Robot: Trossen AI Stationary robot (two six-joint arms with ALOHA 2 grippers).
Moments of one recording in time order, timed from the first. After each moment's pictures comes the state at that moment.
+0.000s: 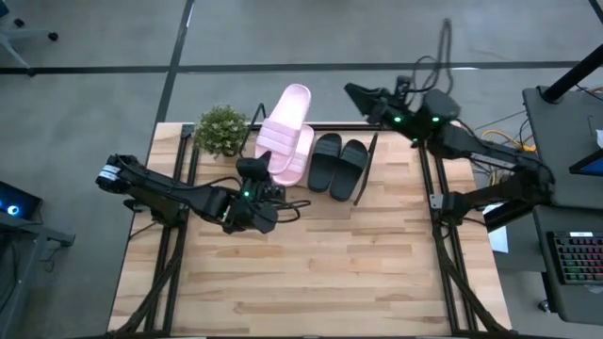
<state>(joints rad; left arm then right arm) -0.29 1.46 1.29 -0.49 -1.51 0.78 -0.31 1.18 1.23 0.21 0.19 0.68</state>
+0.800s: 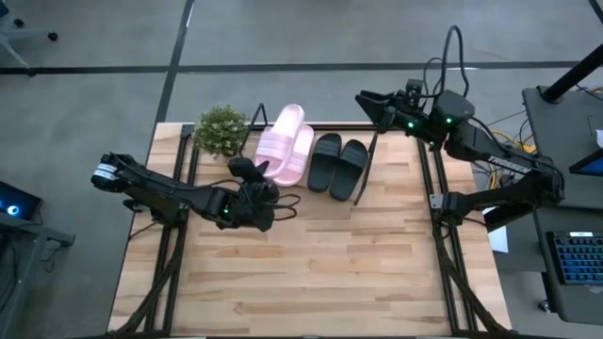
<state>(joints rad) -0.25 1.41 1.09 -0.55 -1.31 0.20 -0.31 1.08 1.22 -0.04 0.20 0.57</state>
